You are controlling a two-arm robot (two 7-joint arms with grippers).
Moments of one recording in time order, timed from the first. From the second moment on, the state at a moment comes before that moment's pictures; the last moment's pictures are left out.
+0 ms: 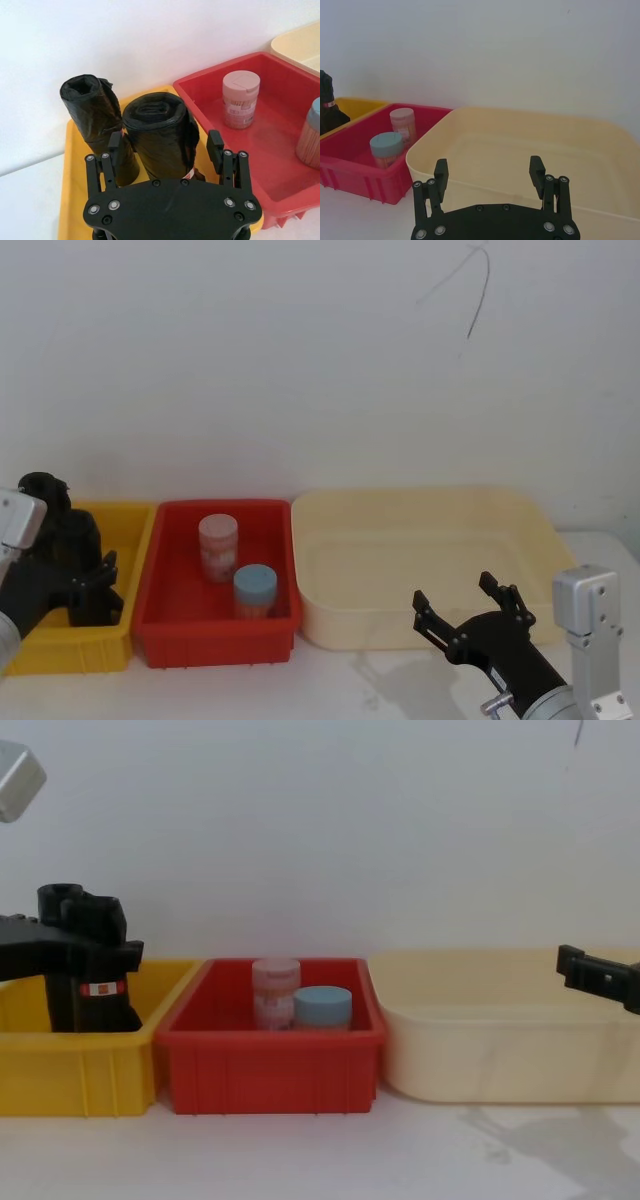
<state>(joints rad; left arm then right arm) -0.33 0.41 0.28 -1.53 -0.25 0.24 -0.11 -0.01 0.34 -0.23 -1.77 0.29 0.03 0.07</state>
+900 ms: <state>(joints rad) -0.33 0.40 0.27 -1.52 -0.23 0.24 -0.11 -0.01 0.34 -0.23 -1.77 0.29 0.03 0.07</state>
